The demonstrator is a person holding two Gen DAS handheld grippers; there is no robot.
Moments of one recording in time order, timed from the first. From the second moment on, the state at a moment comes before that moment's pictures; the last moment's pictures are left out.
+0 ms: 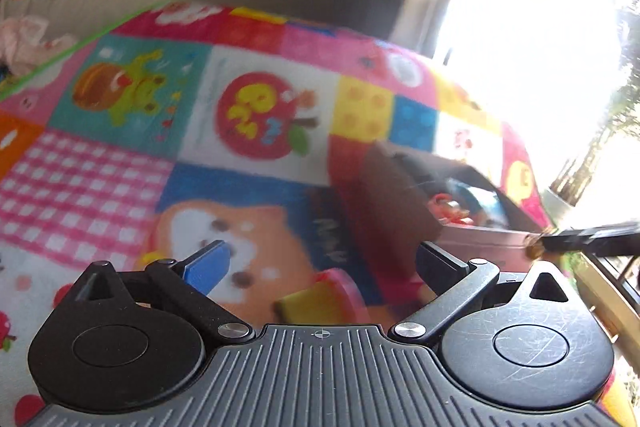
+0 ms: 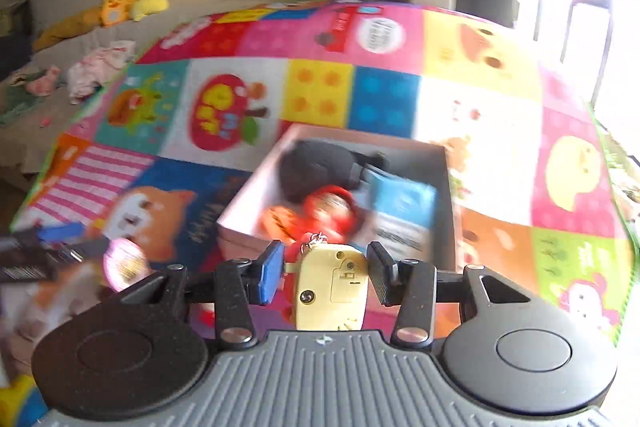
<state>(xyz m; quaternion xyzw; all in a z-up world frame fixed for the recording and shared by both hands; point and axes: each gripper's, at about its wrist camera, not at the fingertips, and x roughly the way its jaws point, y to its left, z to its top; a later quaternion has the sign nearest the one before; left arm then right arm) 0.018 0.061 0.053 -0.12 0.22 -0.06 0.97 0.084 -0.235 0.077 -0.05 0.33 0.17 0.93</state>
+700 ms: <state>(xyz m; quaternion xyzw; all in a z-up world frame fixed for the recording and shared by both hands) 0.061 -0.059 0.022 0.06 0.31 -0.13 0.94 0.050 -0.319 0.015 -0.05 0.32 0.03 0.95</state>
